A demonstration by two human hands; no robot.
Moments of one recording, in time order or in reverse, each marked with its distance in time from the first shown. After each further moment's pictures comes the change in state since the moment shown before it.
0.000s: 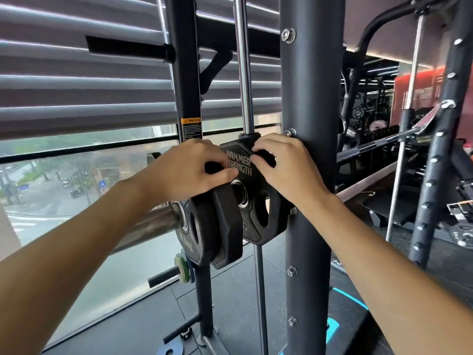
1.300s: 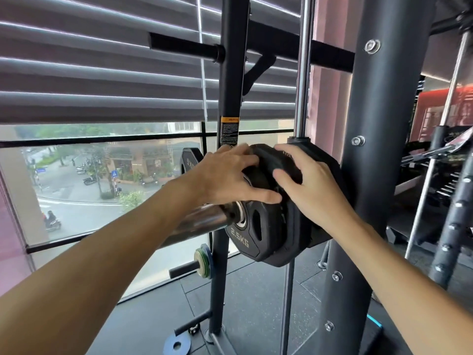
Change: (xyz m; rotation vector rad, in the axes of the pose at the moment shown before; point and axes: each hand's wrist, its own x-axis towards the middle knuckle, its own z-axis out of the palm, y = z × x) left_hand -0.053 -0.035 -0.017 -0.022 -0.172 -0.219; right_hand -0.011 -0.096 0.029 0.207 -0.206 0.293
